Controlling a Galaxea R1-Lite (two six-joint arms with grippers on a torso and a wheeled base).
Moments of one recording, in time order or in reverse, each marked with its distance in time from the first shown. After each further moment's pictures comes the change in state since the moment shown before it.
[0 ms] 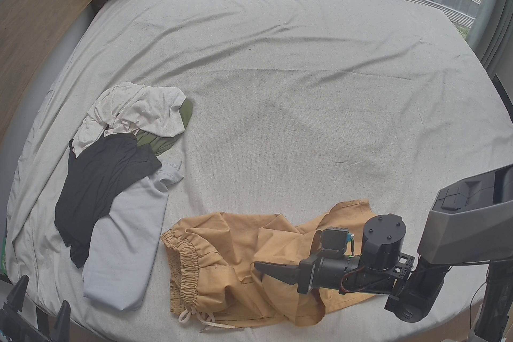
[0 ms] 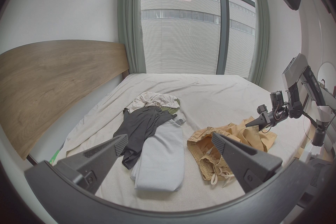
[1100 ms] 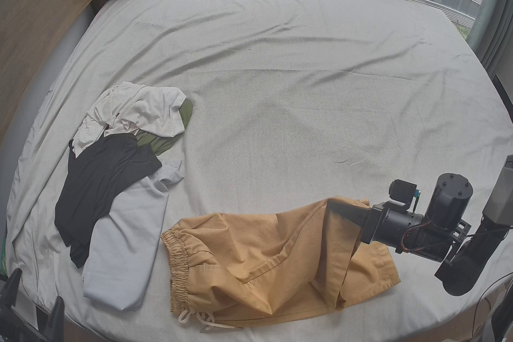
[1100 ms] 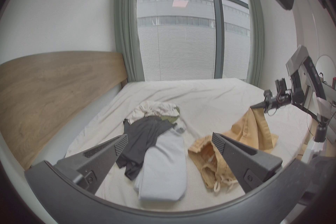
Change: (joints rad) left arm 0.004 0.017 -0.045 -0.073 -0.017 0.039; right arm -0.251 -0.272 0.110 0.000 0.024 0.001
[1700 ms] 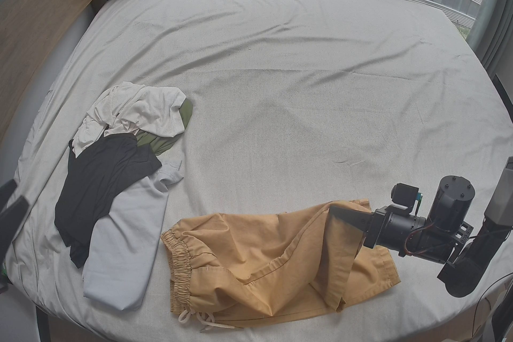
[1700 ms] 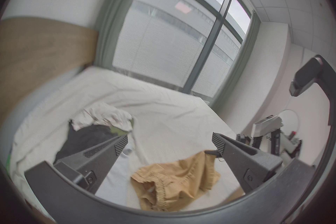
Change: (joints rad) left arm -0.182 0.647 -0.391 -0.182 -0.251 -0.340; right arm -0.003 0.003 0.030 -0.001 0.027 0.000
